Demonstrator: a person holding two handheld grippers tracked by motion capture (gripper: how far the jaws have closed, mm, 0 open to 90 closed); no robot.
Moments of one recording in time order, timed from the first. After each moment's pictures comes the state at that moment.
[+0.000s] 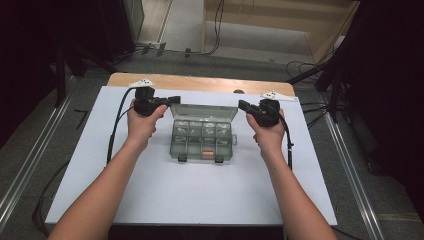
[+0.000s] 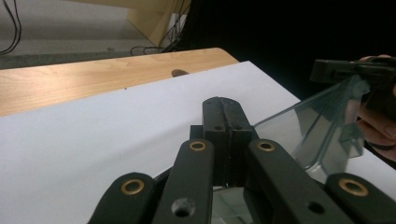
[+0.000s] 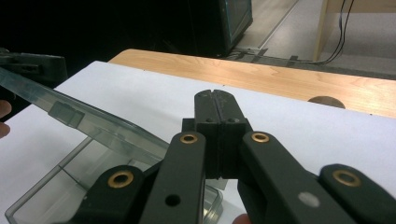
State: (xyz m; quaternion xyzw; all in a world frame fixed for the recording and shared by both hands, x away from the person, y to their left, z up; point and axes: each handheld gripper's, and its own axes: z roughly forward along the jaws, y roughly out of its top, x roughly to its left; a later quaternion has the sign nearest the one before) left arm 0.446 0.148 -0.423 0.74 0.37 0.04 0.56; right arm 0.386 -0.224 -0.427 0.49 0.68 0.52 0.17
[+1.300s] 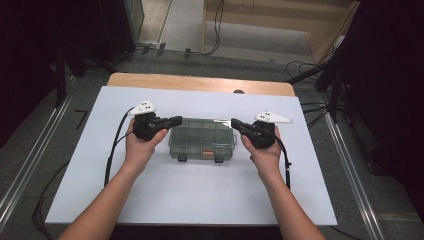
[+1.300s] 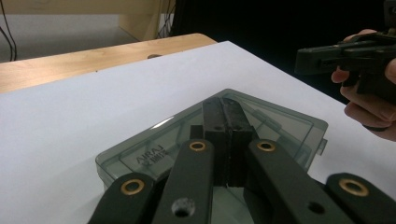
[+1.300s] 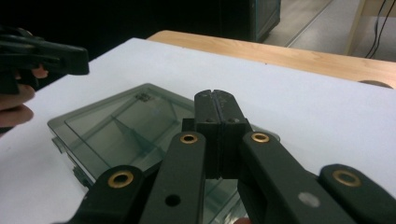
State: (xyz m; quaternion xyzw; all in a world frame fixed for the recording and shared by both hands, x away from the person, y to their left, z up) left arm 0.376 0.145 -0.437 0.77 0.32 0.07 0.55; right arm 0.332 -0.204 -0.445 0.44 0.71 0.53 0.16
